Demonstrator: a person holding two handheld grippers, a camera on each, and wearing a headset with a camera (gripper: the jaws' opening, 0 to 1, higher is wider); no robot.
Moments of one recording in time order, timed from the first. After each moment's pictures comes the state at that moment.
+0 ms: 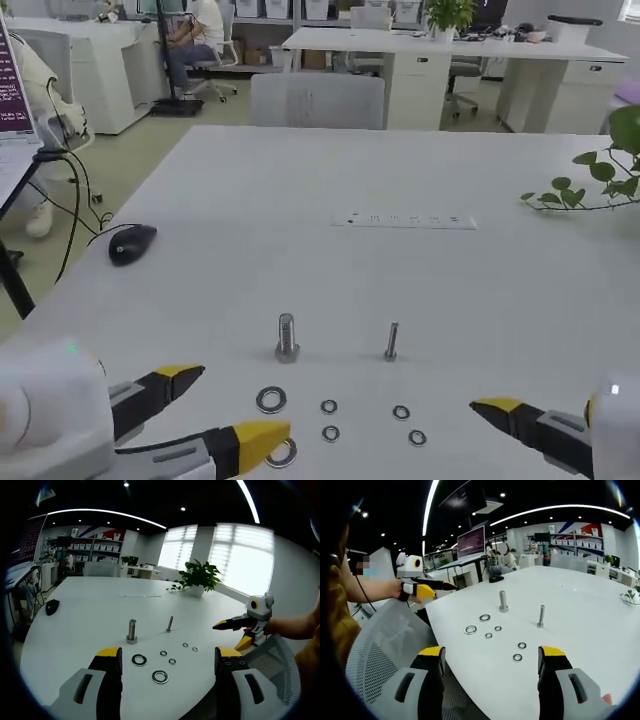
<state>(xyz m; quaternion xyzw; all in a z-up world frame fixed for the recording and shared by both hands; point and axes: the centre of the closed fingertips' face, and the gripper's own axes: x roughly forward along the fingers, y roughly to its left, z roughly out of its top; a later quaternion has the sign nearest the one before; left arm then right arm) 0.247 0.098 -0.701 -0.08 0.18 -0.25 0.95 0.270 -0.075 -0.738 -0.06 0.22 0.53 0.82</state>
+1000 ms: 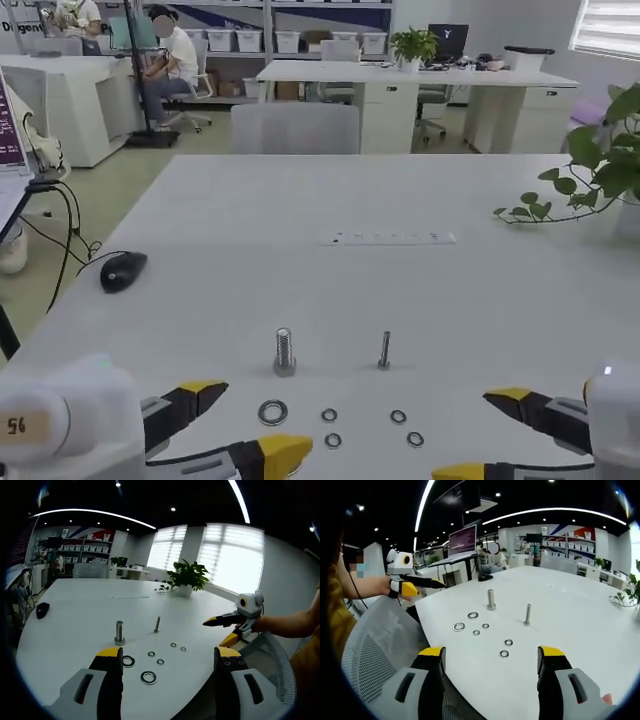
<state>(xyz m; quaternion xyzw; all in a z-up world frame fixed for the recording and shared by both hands) 0.240 0.082 -0.697 -0.08 0.17 -0.30 0.94 0.281 -0.092 -0.739 -0.08 0.21 0.49 0.84</state>
